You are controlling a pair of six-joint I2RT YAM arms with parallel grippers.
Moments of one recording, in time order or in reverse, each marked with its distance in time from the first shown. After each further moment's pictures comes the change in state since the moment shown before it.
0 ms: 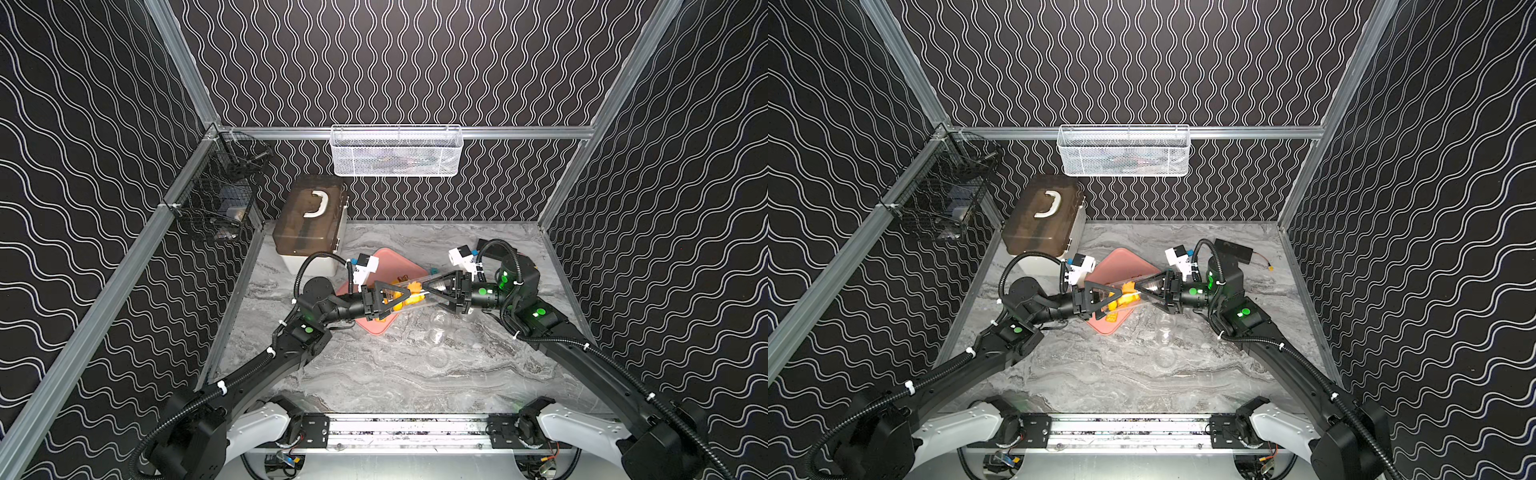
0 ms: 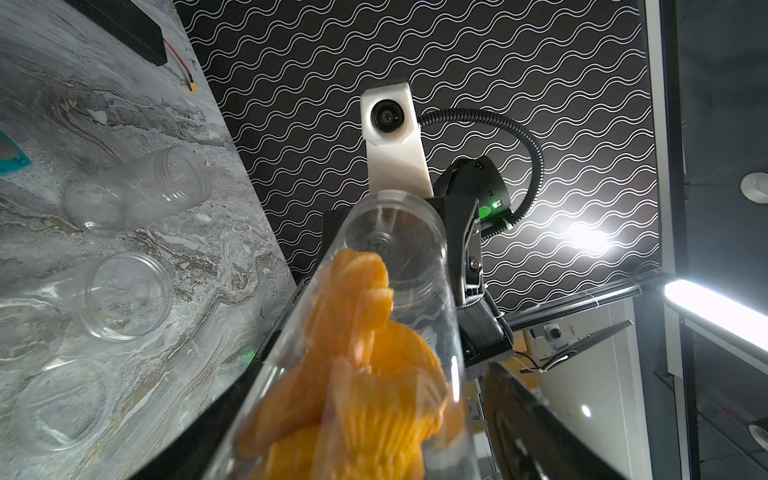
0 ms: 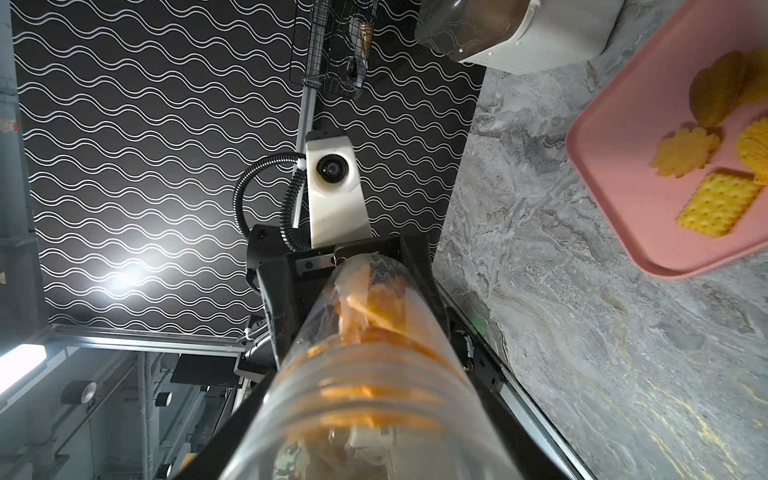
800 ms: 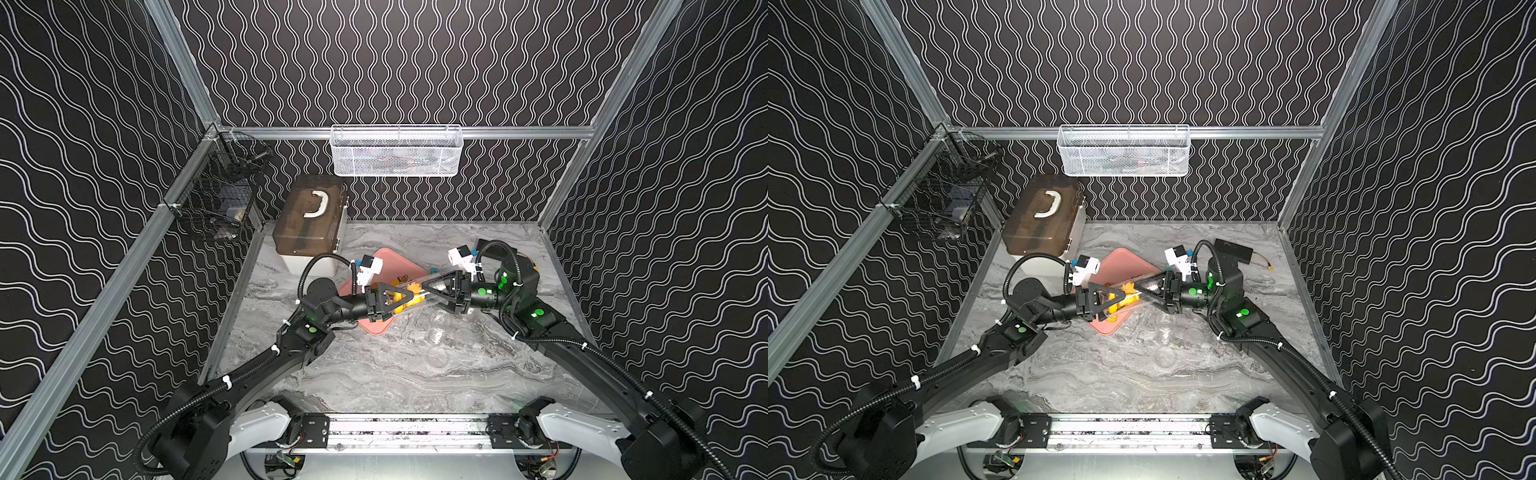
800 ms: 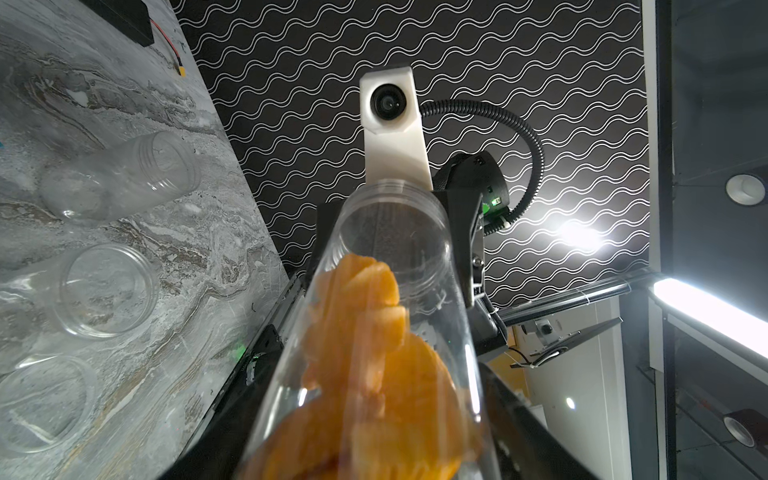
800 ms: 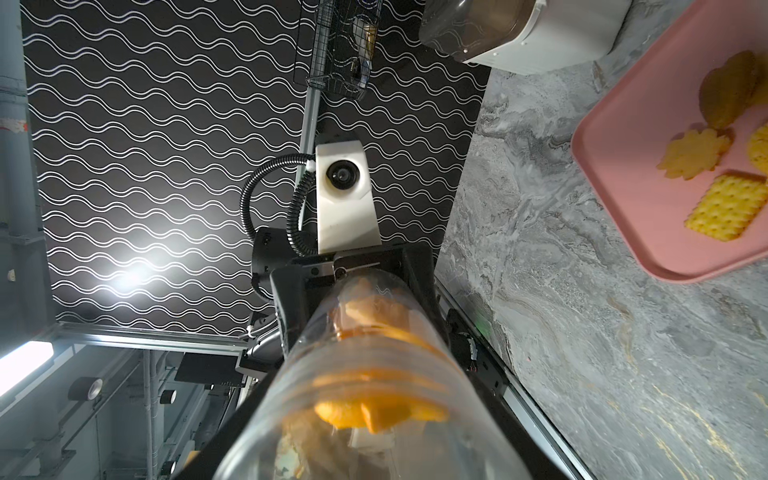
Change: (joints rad) left arm -0.024 0.030 -0.004 0.051 0.002 -0.039; right arm 0.003 0.006 -0.012 0.039 -0.003 0.012
